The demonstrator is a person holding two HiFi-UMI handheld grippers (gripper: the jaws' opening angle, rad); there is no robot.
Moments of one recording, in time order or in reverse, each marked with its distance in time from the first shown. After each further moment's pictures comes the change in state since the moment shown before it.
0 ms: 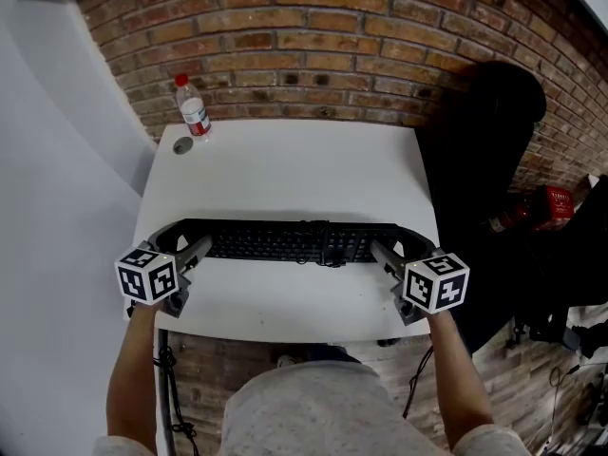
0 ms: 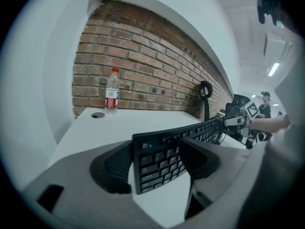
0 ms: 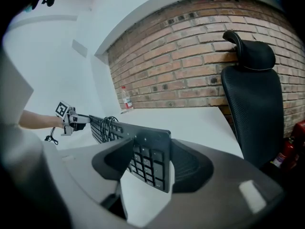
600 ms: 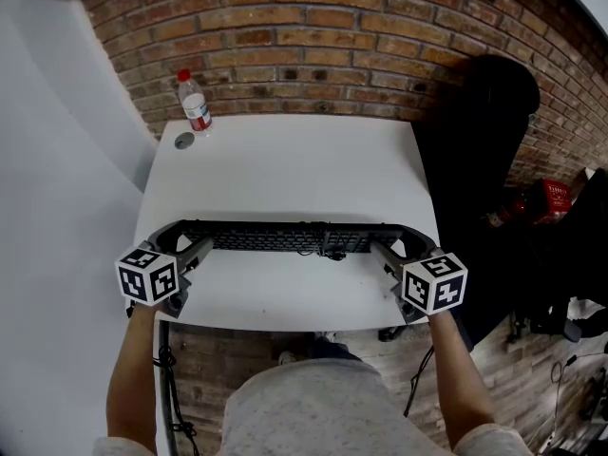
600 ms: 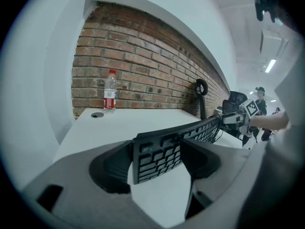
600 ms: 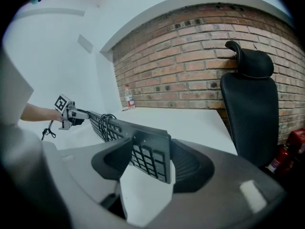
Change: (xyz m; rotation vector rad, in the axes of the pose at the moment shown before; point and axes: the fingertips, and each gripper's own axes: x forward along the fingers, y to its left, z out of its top) left arm -0.020 -0.014 -0.012 0.036 0.015 -0.010; right arm -0.020 0.014 -0.013 -0.063 -0.005 -0.028
